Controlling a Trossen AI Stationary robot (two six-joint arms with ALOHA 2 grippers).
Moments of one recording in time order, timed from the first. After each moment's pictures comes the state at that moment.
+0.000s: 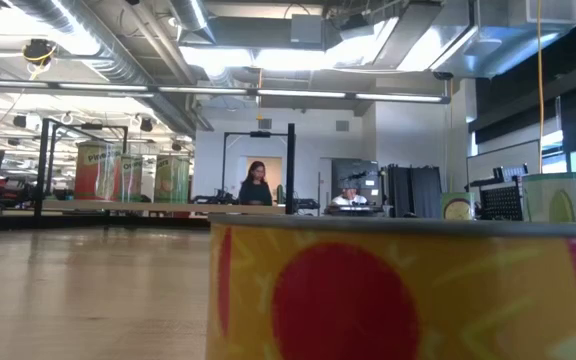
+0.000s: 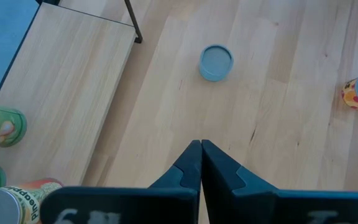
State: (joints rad) left arm -0.14 1.14 1.46 -1.31 -0.22 -0.42; right arm 0.80 1.29 0.91 -0.88 -0.35 0.70
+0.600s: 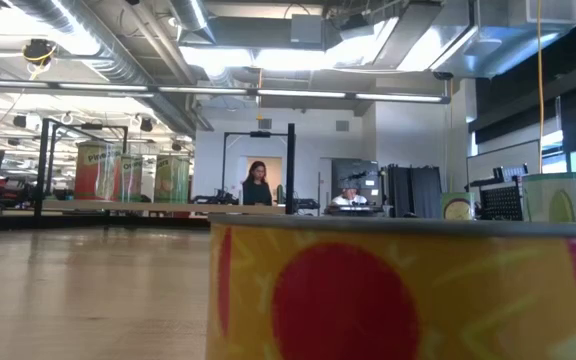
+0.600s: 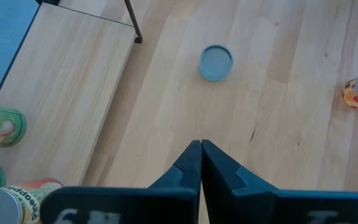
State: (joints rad) left arm -0.14 1.14 1.46 -1.31 -0.22 -0.42; right arm 0.83 1.37 0.91 -0.86 -0.35 0.67
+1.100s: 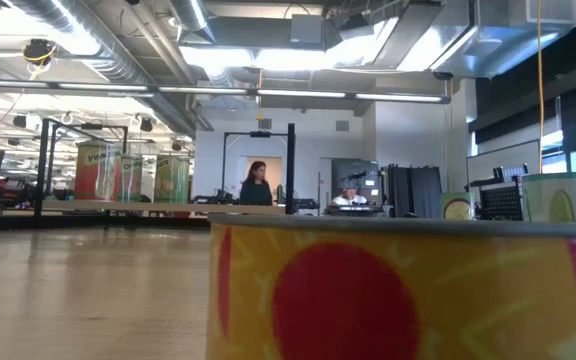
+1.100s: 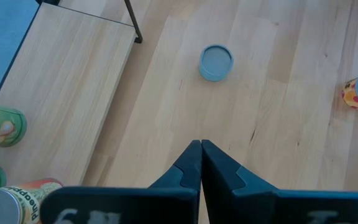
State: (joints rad) left arm -0.14 1.14 1.46 -1.31 -0.22 -0.42; right arm 0.84 1.41 0.91 -0.85 -0.32 0.68
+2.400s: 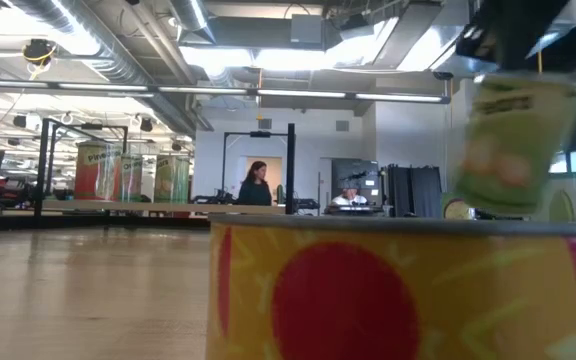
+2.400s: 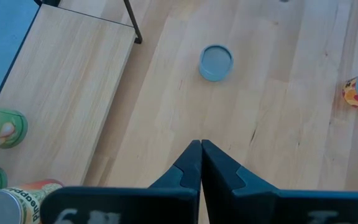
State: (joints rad) left arm -0.14 1.14 1.46 -1.31 -0.22 -0.41; right arm 0.35 1.41 1.20 -1.00 -0.02 0.49
